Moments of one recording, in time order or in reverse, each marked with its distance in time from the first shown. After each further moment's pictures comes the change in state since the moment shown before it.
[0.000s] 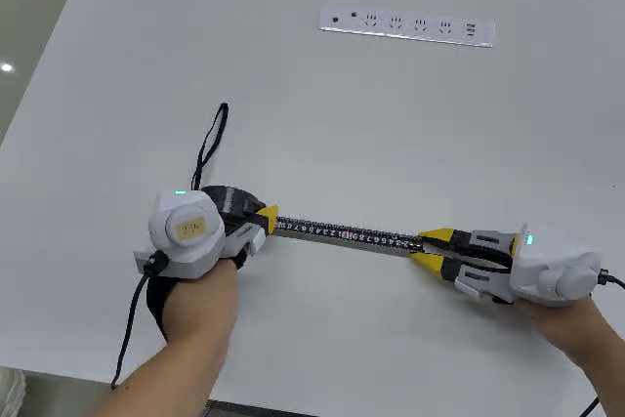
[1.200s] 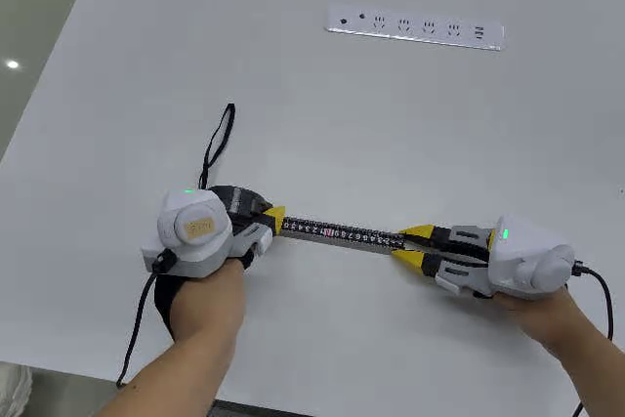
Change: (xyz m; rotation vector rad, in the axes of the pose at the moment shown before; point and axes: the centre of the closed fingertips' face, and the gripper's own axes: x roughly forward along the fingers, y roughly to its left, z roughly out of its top) left arm 0.000 0.000 0.000 -0.007 0.003 -0.002; right arm 0.033 0.010 0.013 -0.010 -0.006 0.043
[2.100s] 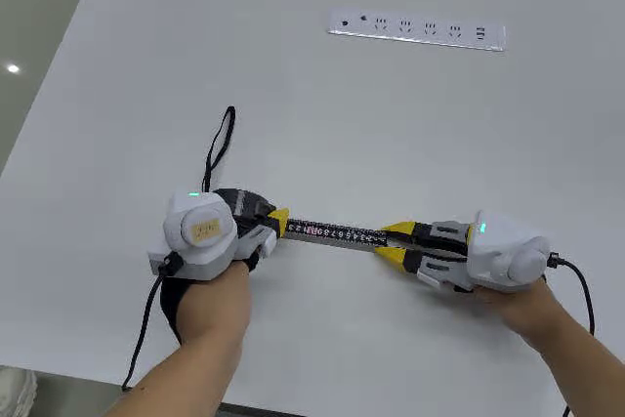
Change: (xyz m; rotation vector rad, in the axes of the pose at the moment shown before) left arm 0.000 0.000 0.000 0.000 0.004 0.004; right arm 0.025 0.004 0.010 0.001 -0.010 0.021
